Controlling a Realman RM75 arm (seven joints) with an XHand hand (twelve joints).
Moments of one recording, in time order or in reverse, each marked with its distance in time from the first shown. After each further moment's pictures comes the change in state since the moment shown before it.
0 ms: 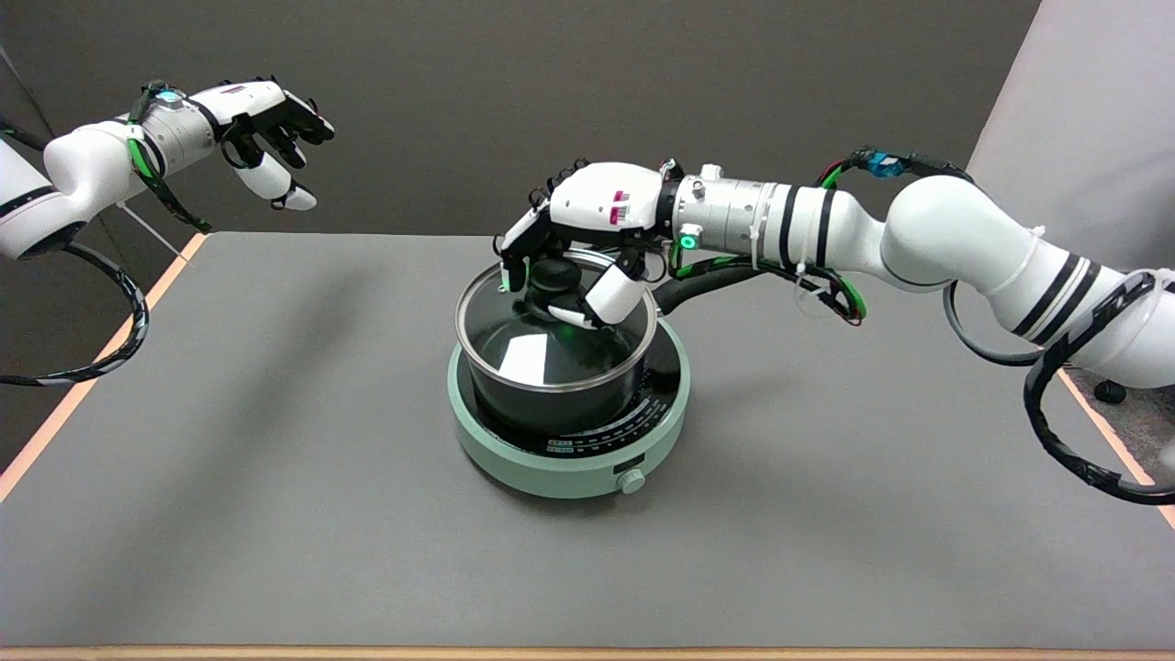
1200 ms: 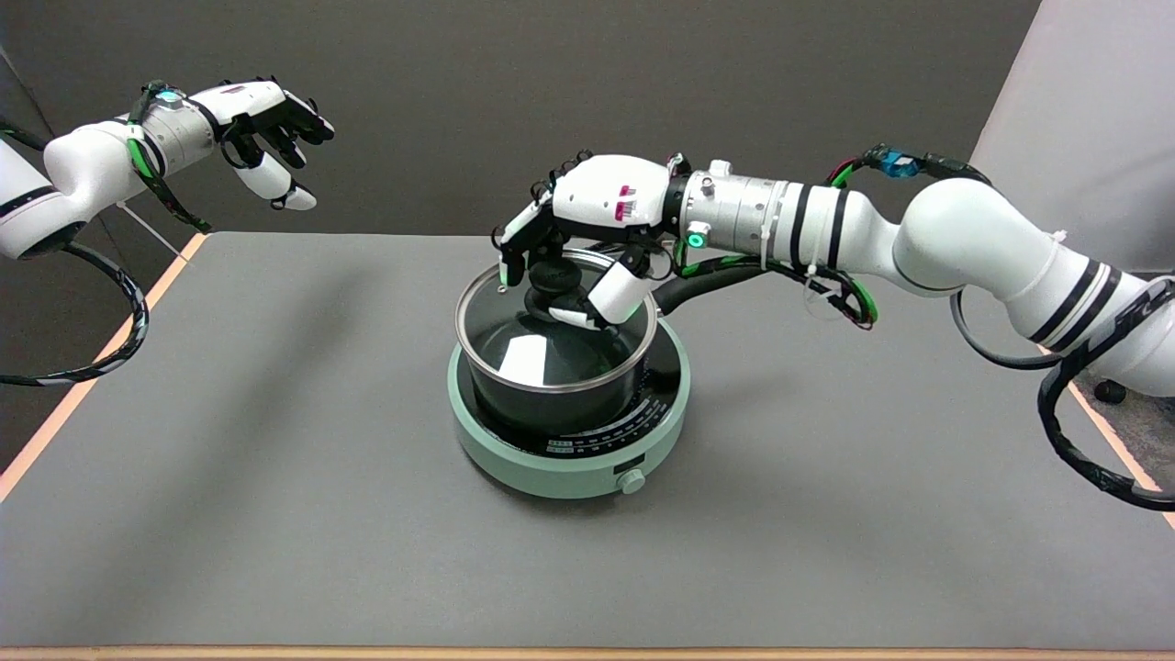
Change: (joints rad) arm -0.034 0.027 0.038 0.063 0.006 0.019 -0.008
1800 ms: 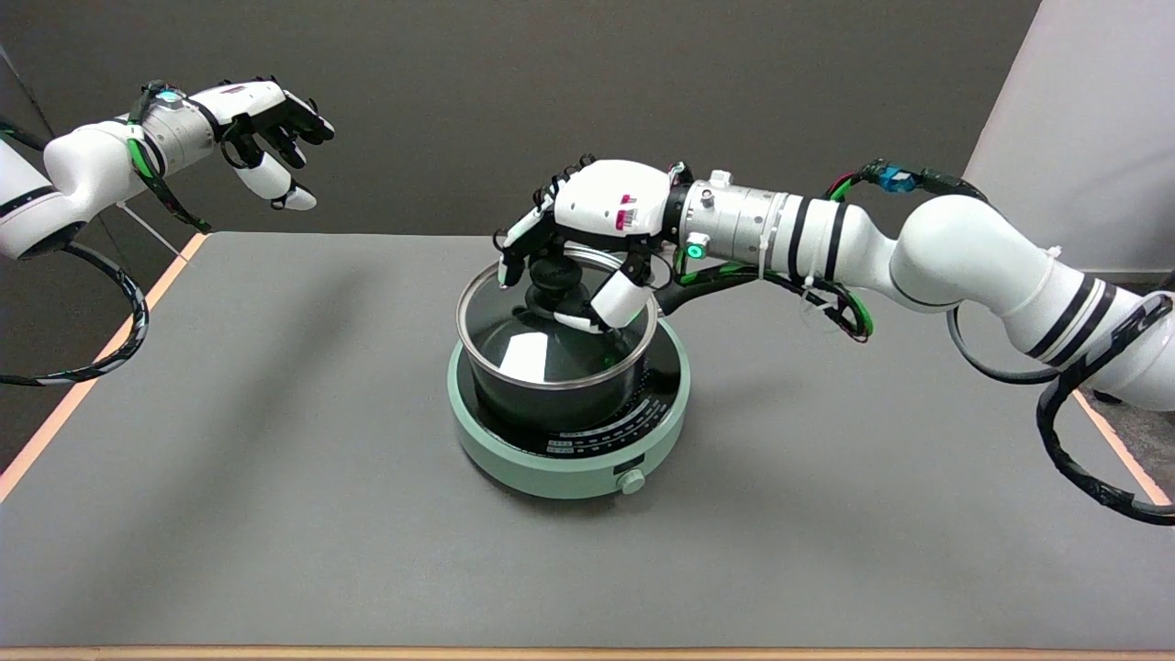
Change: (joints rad) arm -0.047 -0.006 0.021 0.013 0.006 0.038 -0.069
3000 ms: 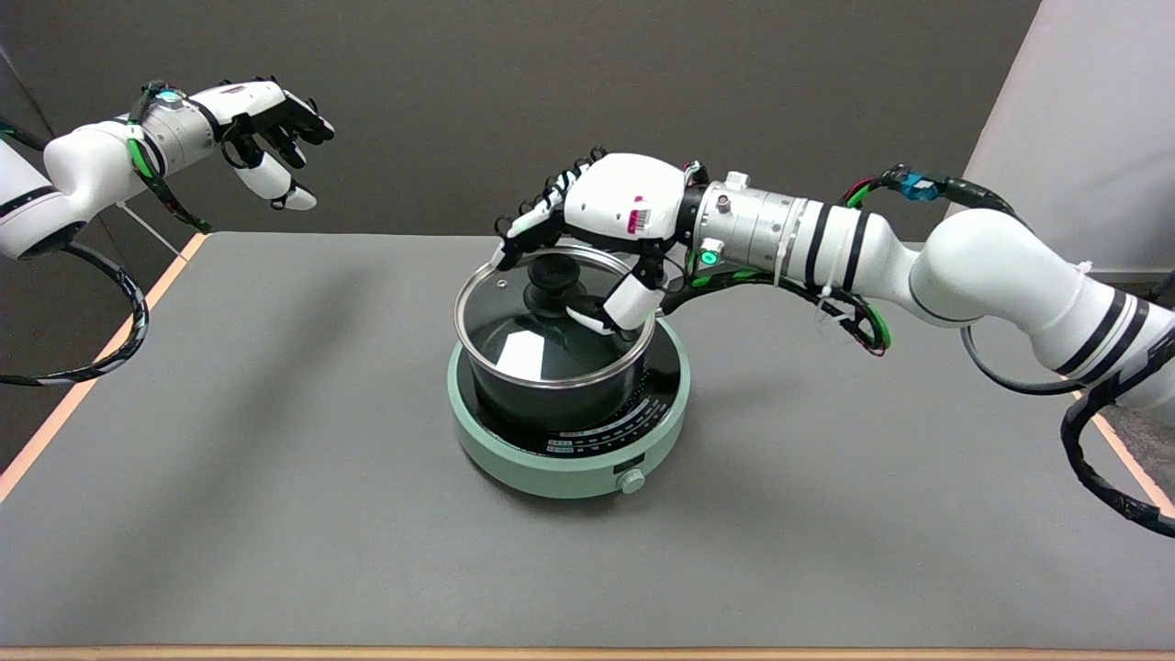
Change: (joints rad) arm -0.072 0.045 0.049 0.094 -0.001 0.054 -0.067
